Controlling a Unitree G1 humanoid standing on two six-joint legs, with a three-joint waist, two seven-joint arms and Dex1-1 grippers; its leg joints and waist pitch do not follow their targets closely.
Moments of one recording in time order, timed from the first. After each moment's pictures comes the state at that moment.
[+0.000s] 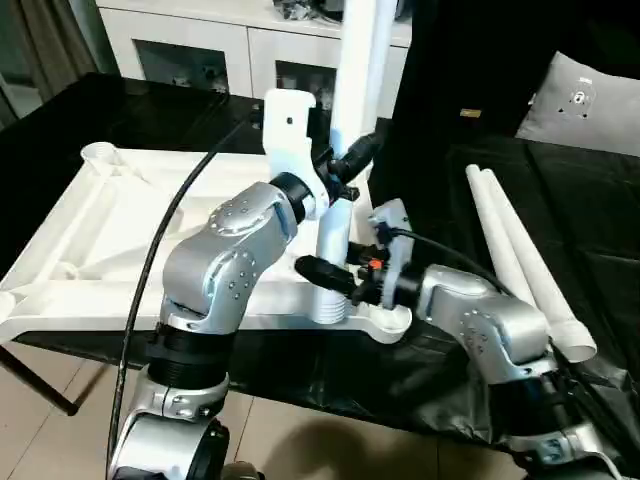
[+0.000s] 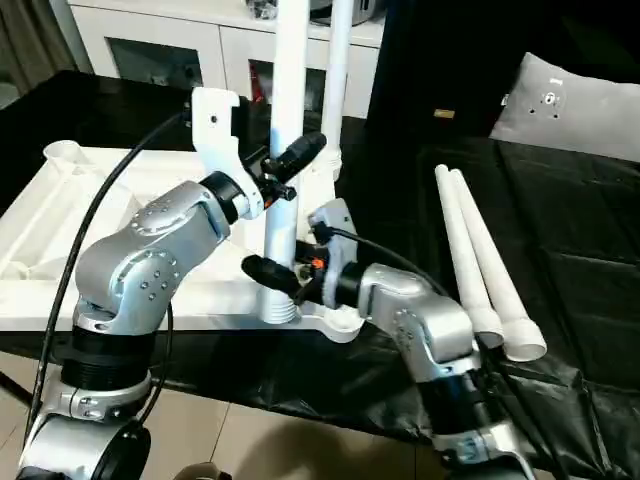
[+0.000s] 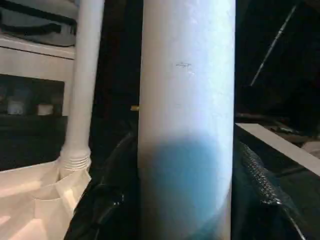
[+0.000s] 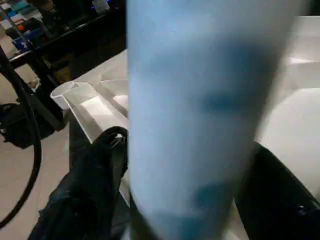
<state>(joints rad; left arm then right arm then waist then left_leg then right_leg) -0.67 0.03 -0.07 -0.10 -0.43 0.70 -0.19 -0.47 -0.16 0.16 0.08 0.46 0.70 0.66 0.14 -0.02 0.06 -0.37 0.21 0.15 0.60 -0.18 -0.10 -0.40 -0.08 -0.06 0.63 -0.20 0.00</state>
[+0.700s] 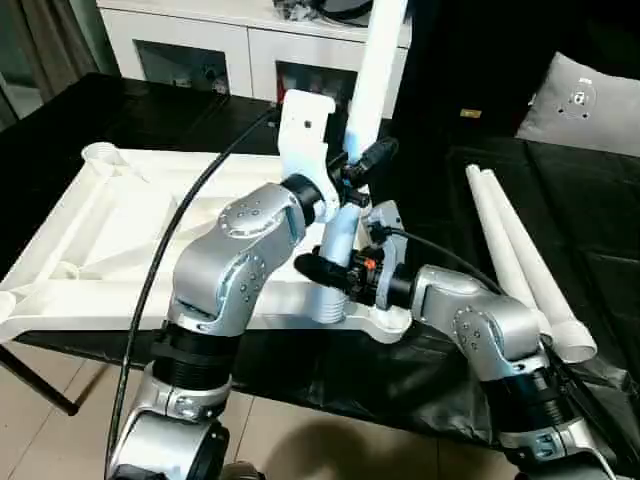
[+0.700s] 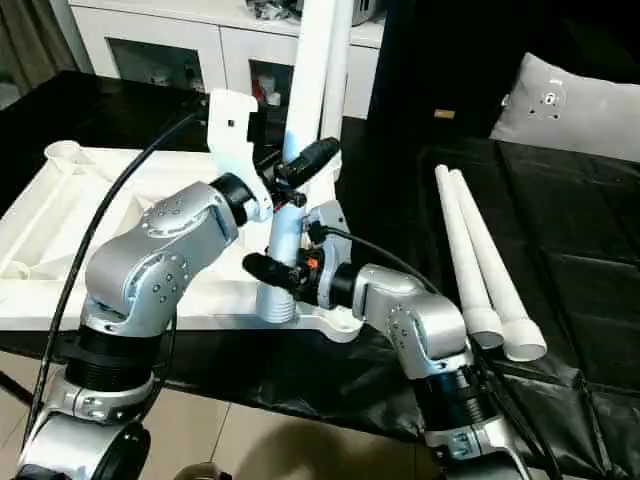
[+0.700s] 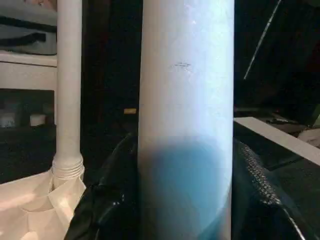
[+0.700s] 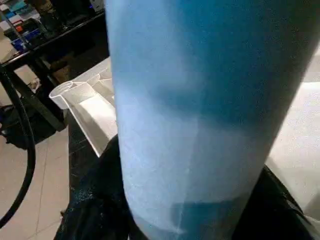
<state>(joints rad) -0.68 0.04 -0.10 -0.10 -0.39 0.66 -0.22 -0.47 -0.16 0.16 0.09 0.46 0.71 0.65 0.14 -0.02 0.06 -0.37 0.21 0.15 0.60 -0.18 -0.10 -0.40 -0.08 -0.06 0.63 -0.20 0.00</state>
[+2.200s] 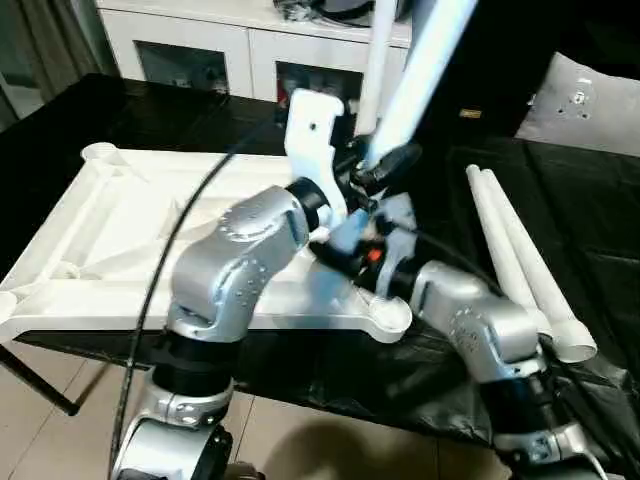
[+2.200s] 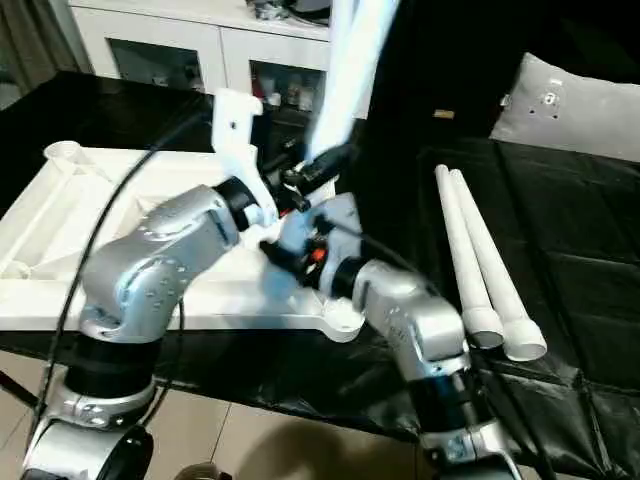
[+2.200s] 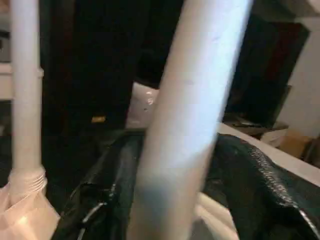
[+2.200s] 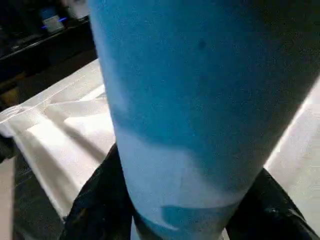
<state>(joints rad) -0.66 0.02 -0.10 -0.18 -0.44 0.70 -0.34 -0.46 -0.12 0.10 0.09 0.39 0.65 0.50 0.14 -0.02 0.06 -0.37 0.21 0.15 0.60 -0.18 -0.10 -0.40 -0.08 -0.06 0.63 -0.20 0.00</state>
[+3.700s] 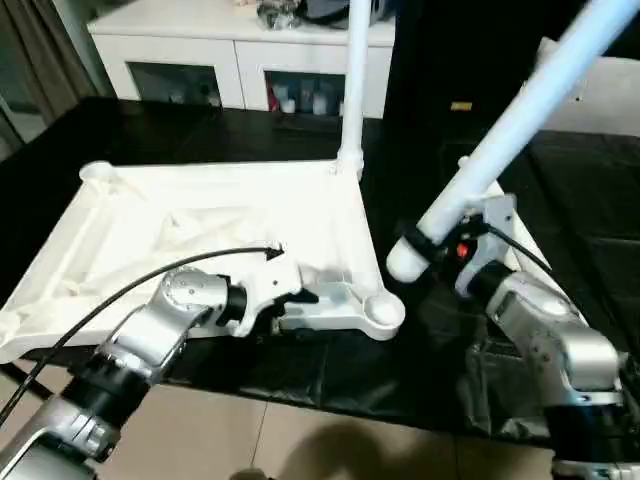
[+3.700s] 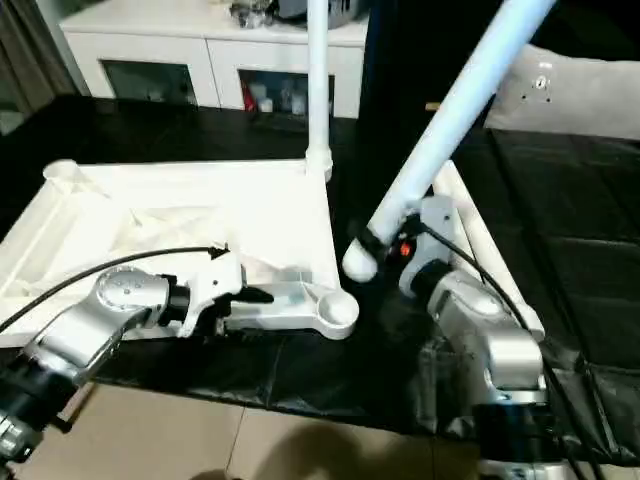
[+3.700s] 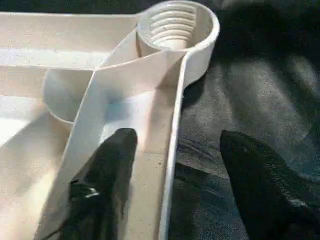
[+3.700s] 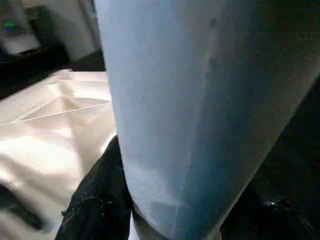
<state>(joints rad) -0.51 0.52 -0.46 0.33 -0.15 0.17 -1.07 -0.31 -0.29 -0.07 0.00 0.41 0.51 0.56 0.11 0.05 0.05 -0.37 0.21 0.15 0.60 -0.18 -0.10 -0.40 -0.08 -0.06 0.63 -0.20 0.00</state>
